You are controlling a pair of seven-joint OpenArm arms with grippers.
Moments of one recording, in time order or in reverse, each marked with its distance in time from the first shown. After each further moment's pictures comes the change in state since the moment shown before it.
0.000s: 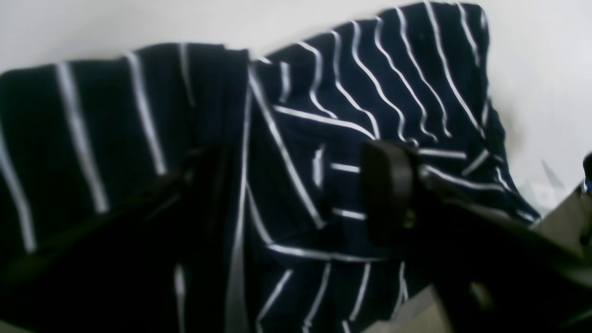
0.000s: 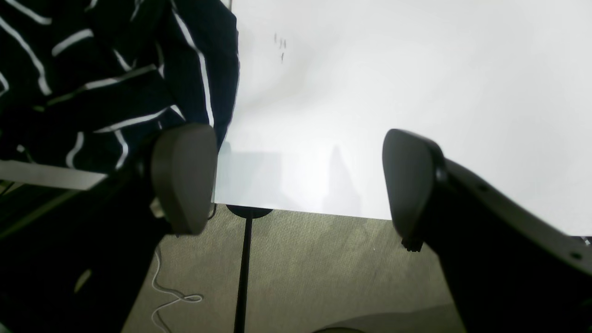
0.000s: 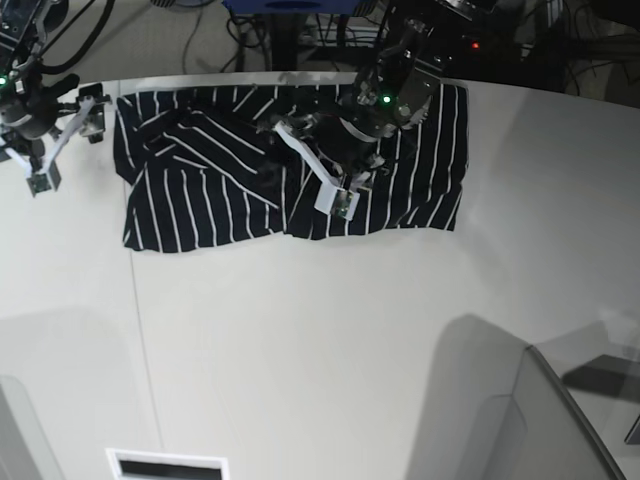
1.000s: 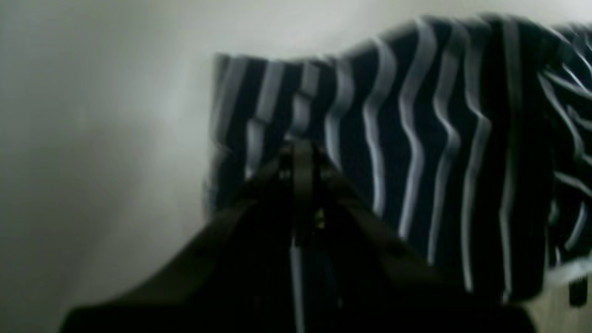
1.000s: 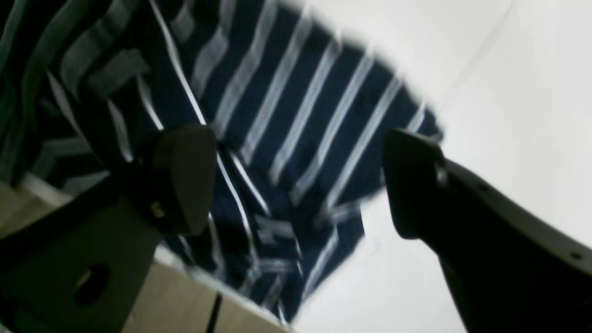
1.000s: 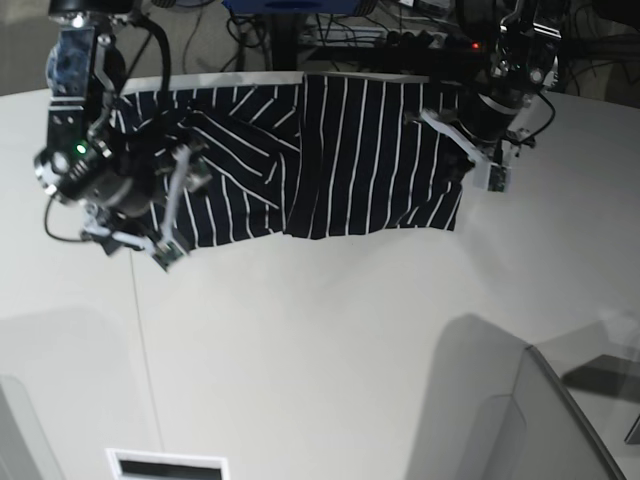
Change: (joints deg) left arm 16.1 -12.7 -21.5 13.5 0.2 1.5 -0.2; right arm 12.6 -1.6 -29.9 1.1 -0.5 -0.3 -8.5
